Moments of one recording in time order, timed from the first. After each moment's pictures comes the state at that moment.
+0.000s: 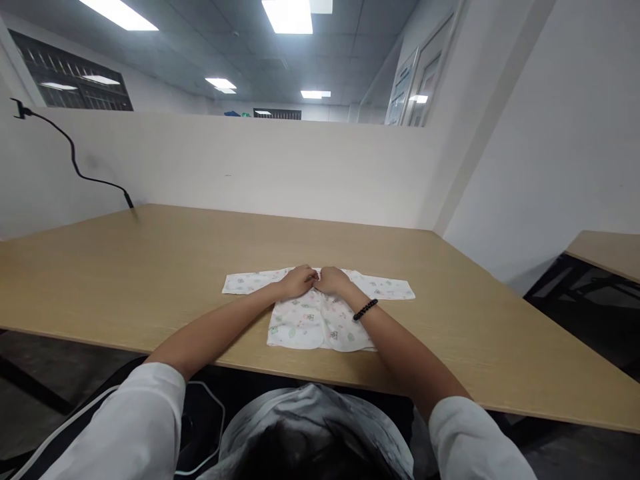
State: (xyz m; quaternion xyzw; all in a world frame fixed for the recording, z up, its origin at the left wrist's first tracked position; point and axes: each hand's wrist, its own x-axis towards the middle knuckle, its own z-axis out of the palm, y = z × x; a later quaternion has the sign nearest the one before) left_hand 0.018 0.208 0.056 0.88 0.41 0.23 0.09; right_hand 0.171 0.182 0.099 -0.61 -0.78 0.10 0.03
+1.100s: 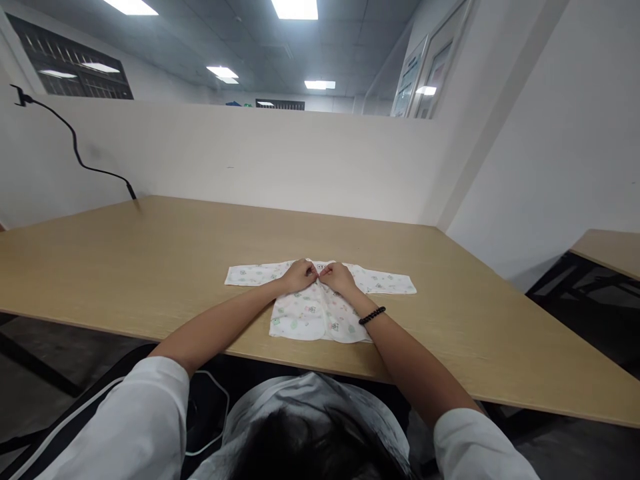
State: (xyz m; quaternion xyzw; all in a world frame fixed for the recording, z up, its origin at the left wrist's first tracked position) left_hand 0.022 0.195 0.052 0.81 0.48 0.30 0.14; right_hand 0.184 0.176 0.072 -0.64 -0.71 0.20 0.23
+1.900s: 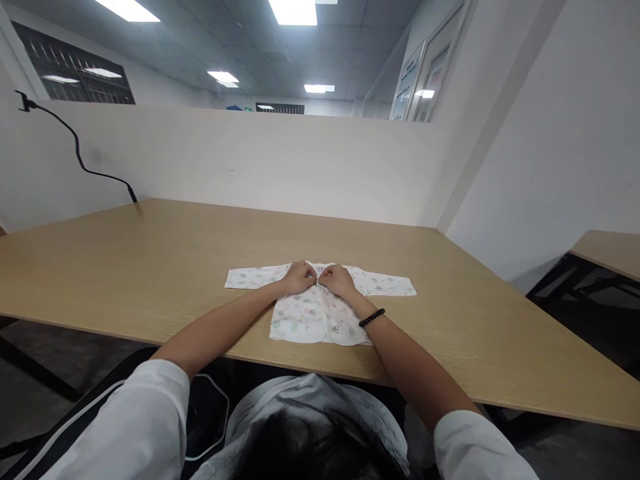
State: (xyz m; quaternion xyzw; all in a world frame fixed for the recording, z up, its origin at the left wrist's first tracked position) left_hand 0.022 0.199 0.049 0.81 0.51 0.28 0.10; right_hand 0.181 0.176 0.071 -0.65 -0.69 0.19 0.26
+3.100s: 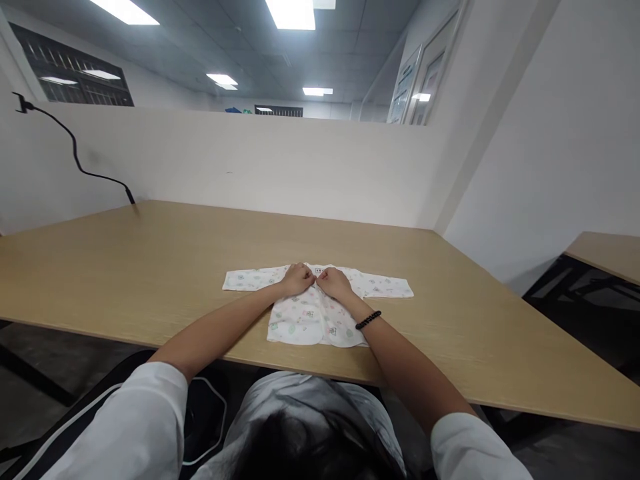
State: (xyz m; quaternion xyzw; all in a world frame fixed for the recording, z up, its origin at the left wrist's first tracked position) left_hand 0.024 0.205 0.043 0.81 0.51 0.28 0.09; right_hand 0.177 0.172 0.076 -0.65 -0.72 0.15 0.21
